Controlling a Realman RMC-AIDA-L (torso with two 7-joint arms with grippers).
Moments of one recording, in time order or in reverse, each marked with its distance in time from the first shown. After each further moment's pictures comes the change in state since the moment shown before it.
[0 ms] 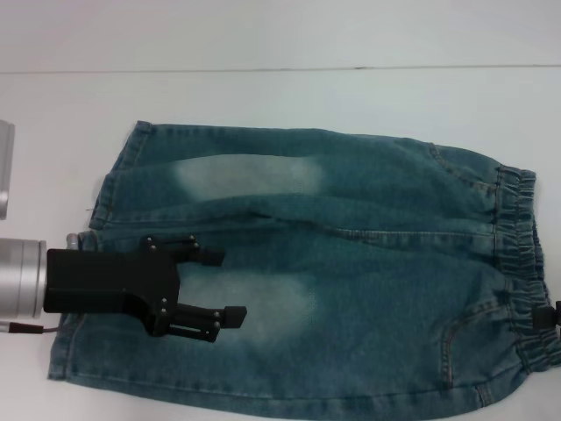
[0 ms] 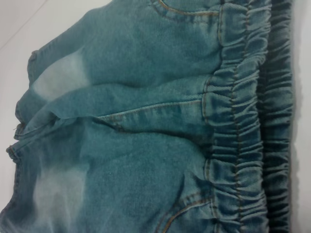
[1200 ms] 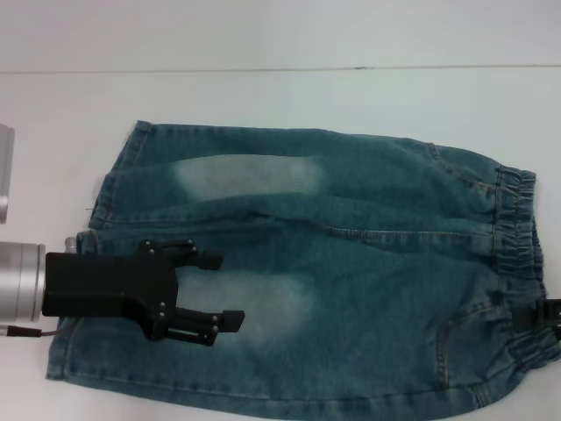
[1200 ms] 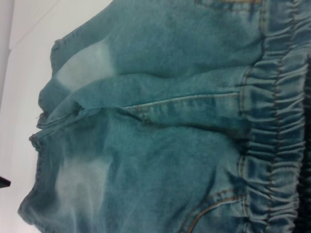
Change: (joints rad) left arm 0.004 0.000 0.000 0.000 0.009 0.000 0.002; right arm 0.025 0.024 0.001 0.001 0.002 -0.027 -0.006
